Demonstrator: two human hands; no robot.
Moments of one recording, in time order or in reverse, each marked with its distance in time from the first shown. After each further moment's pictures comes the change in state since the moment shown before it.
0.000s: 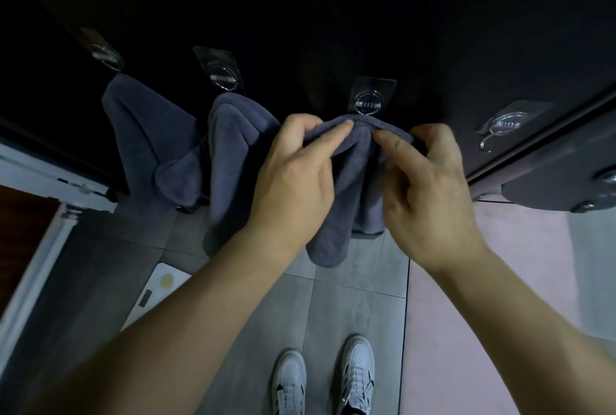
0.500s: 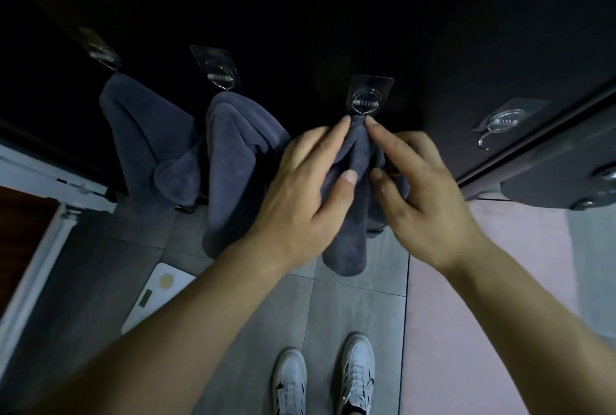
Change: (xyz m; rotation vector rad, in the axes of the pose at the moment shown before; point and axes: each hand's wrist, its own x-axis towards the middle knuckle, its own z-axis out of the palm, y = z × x) left_hand -0.013 0.004 -0.004 -0.222 -0.259 -0.070; right_hand -0.001 0.015 -0.003 0.278 -0.216 0.071
